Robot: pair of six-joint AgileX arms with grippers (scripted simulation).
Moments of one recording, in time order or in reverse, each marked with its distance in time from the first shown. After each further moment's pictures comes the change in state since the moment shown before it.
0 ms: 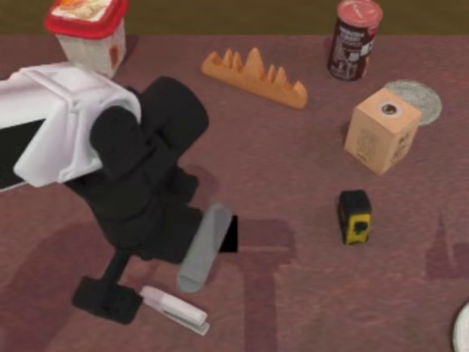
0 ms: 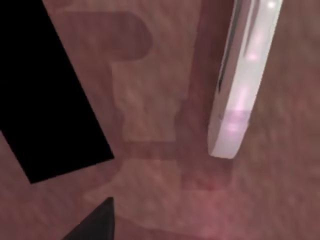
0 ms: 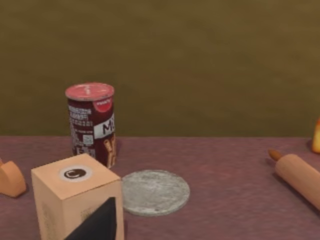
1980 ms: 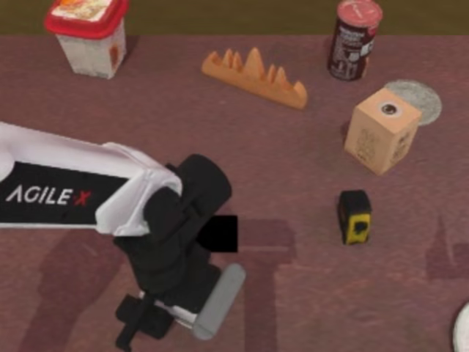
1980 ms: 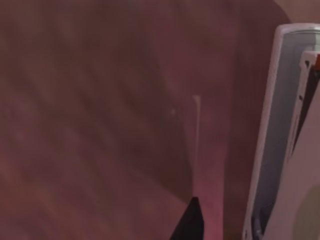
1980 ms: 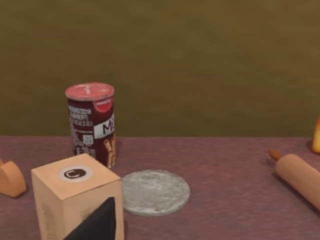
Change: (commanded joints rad) left arm -0.031 0.250 -0.171 0.360 -0.001 0.070; right arm 0.000 0.000 0.000 0.000 0.000 0.000
